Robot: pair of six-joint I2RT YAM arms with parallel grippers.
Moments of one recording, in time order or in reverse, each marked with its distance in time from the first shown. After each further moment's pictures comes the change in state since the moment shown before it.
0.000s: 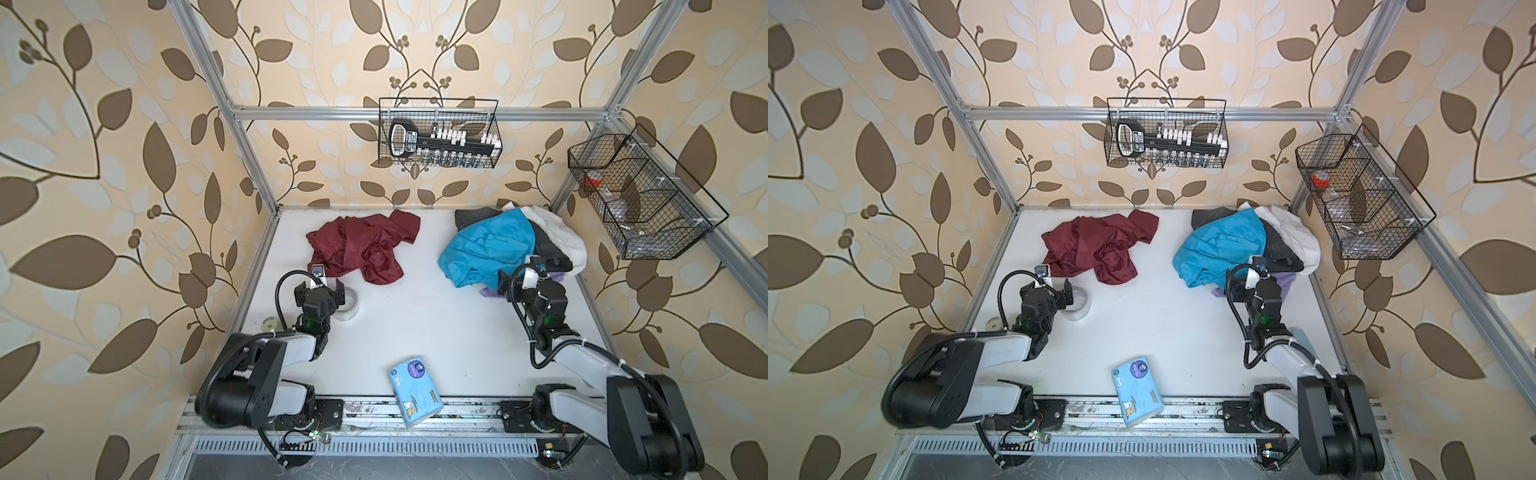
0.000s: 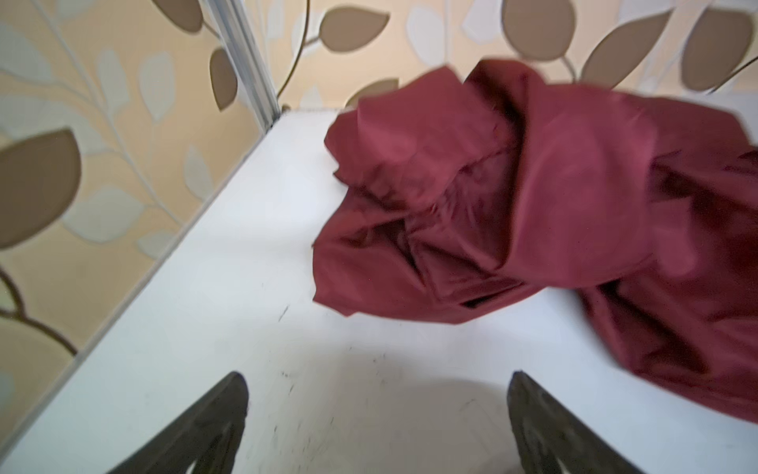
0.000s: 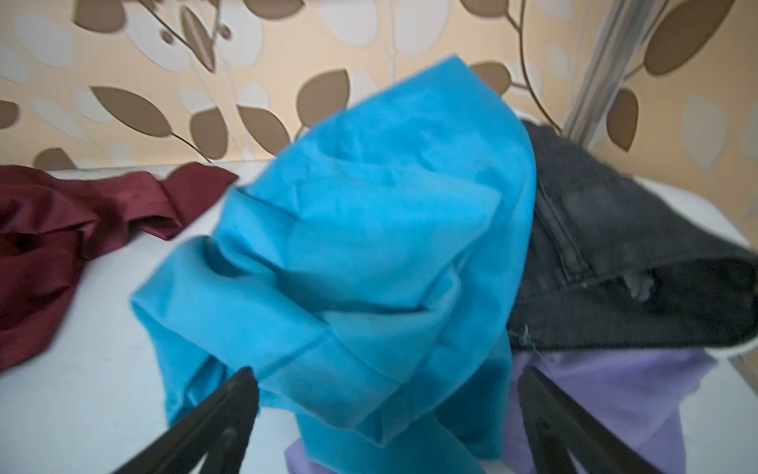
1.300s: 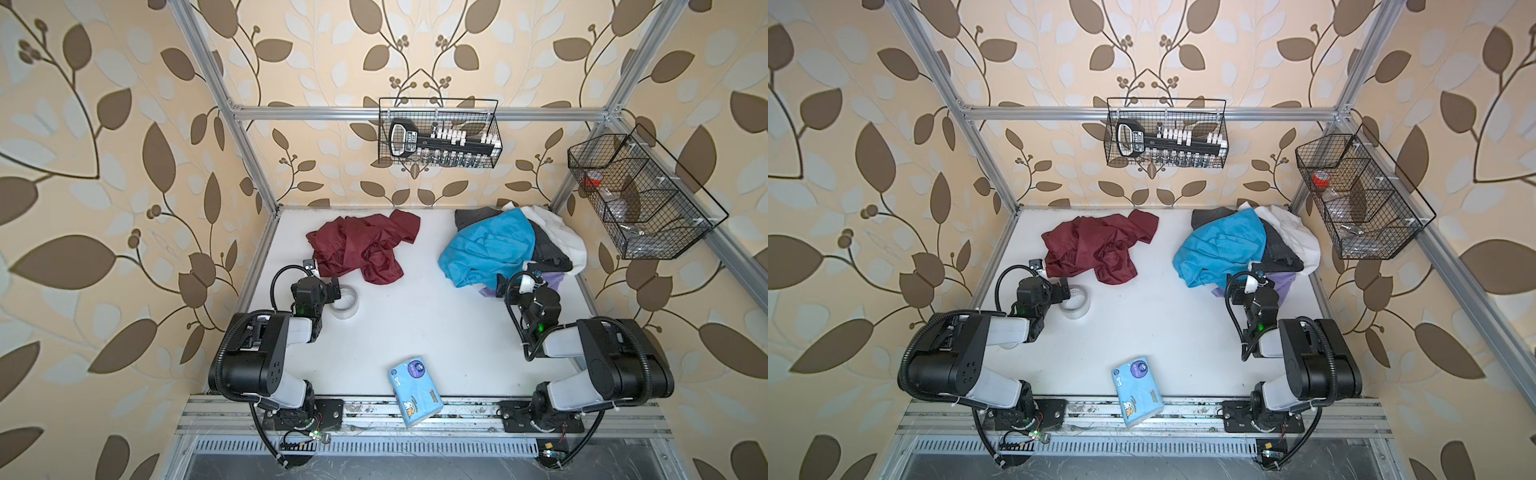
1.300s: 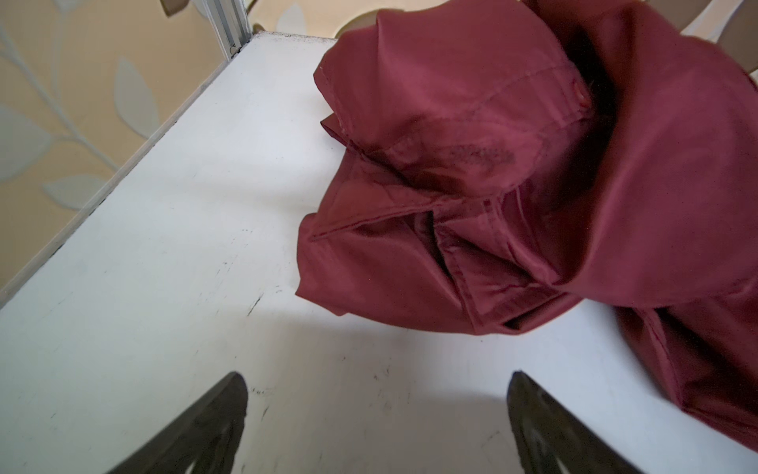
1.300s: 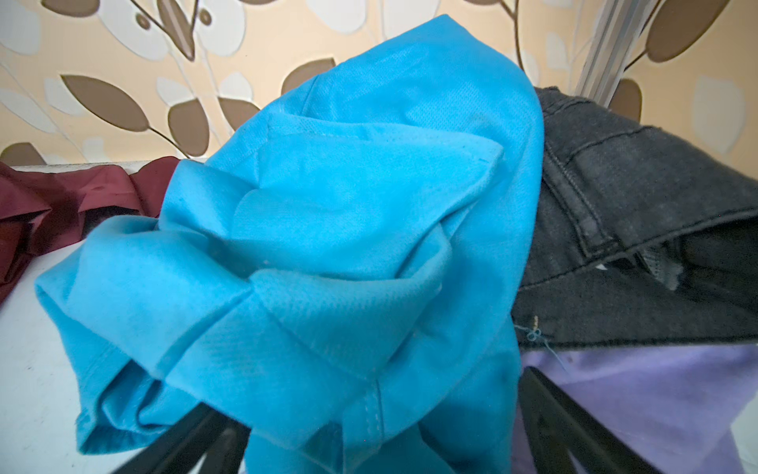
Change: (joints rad) left arm 0.137 0.037 0.126 -0.160 0.212 -0.078; right arm -0.032 0.283 -0.037 0.406 -0.034 -0.029
